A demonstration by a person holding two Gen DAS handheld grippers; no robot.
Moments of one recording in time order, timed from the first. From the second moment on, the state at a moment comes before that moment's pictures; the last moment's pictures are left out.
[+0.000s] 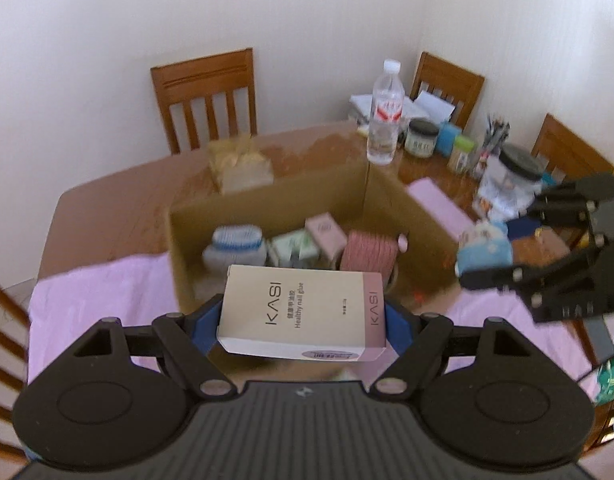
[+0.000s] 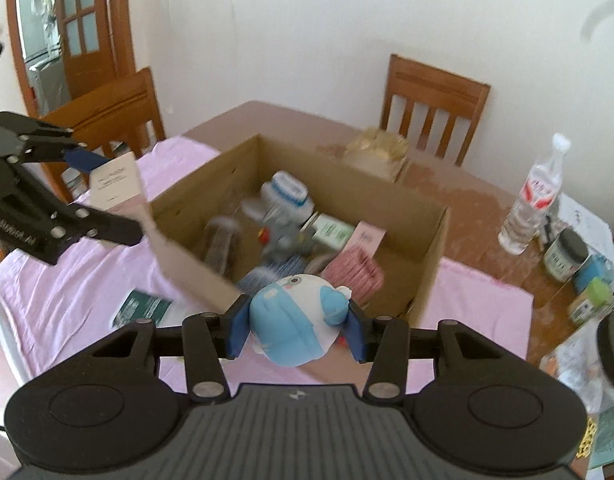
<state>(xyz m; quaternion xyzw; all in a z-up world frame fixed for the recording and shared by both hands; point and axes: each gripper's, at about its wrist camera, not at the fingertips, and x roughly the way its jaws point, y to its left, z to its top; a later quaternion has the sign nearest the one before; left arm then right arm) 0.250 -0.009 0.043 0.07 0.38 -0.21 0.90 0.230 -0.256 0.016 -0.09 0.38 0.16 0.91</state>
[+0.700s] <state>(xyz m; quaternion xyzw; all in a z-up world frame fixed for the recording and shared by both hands) 0.379 -0.098 0.030 0.07 0.39 -0.26 0.88 0.258 -0.296 0.009 -0.06 0.37 0.09 0.92</state>
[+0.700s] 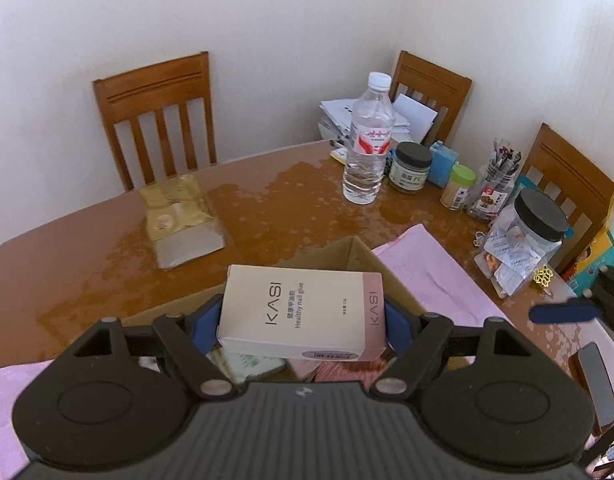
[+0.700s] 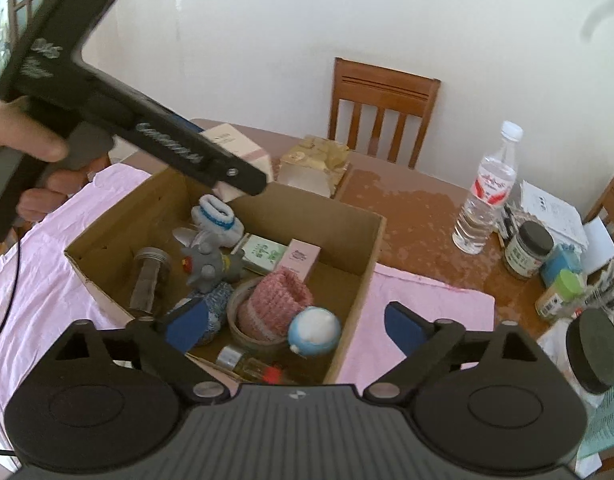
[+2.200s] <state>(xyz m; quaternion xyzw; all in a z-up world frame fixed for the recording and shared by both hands) 0.252 -0.052 0.023 0.07 0.38 -0.16 0.91 0.202 -0.282 -0.049 -0.01 0.43 0.04 0.90</state>
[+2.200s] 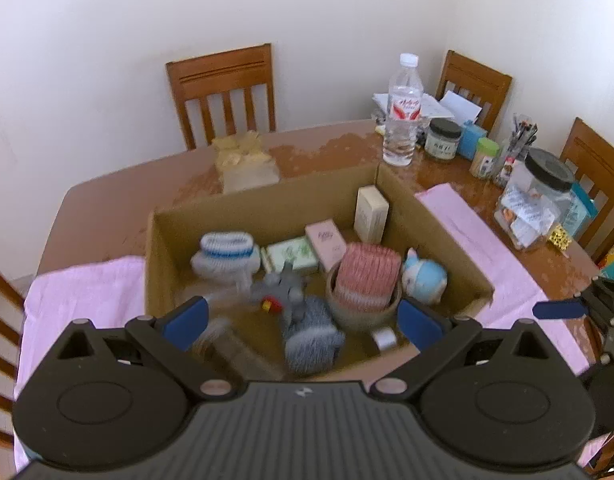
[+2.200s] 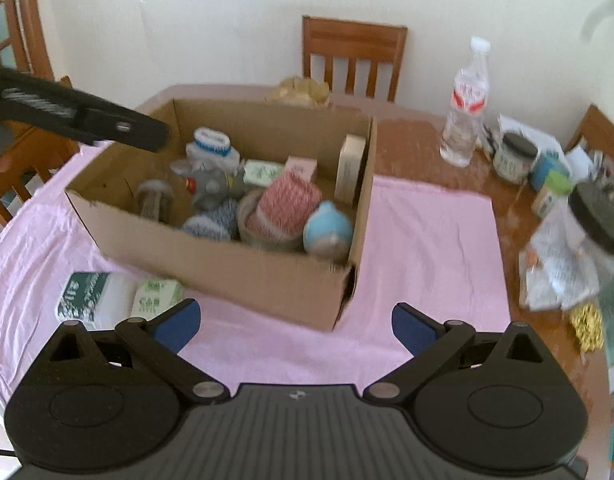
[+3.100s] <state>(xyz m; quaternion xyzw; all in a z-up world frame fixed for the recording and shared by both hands) 0.210 -0.019 -0.095 0.03 0.47 -0.05 0.88 0.194 -0.273 -0.101 -0.01 0.47 0.02 0.88</state>
